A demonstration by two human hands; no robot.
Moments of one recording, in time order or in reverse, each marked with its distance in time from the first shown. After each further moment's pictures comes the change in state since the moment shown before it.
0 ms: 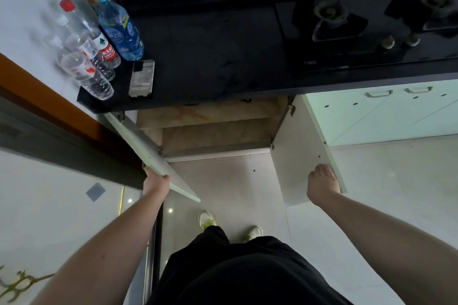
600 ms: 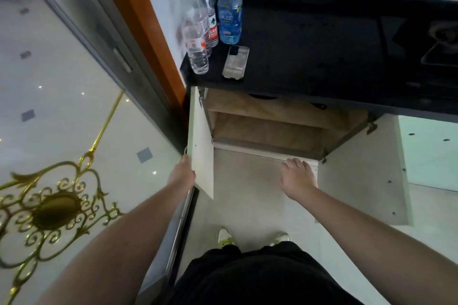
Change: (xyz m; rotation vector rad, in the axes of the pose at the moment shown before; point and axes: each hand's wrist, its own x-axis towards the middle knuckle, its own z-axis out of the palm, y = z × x) left_hand 0.026 -0.125 -0.099 0.234 -0.041 0.200; right_hand -0.046 -0.229 -0.140 0.186 0.279 -0.398
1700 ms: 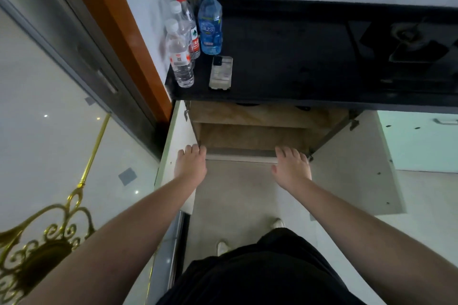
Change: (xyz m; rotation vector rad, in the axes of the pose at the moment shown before) left_hand 0.033 0.057 -0.045 0.668 0.172 0.509; right_hand 0.011 -0.026 -0.049 0.126 0.122 0.234
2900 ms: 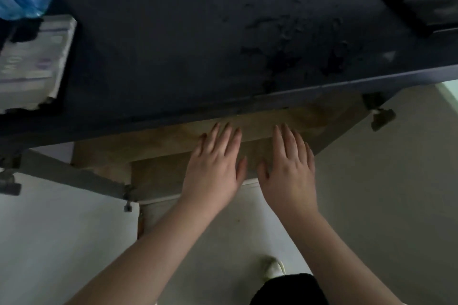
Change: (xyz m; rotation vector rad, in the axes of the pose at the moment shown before) left_hand 0.285 0.230 0.085 -0.210 0.401 0.401; right_hand 0.233 0.105 0.158 0.279 0.485 0.299
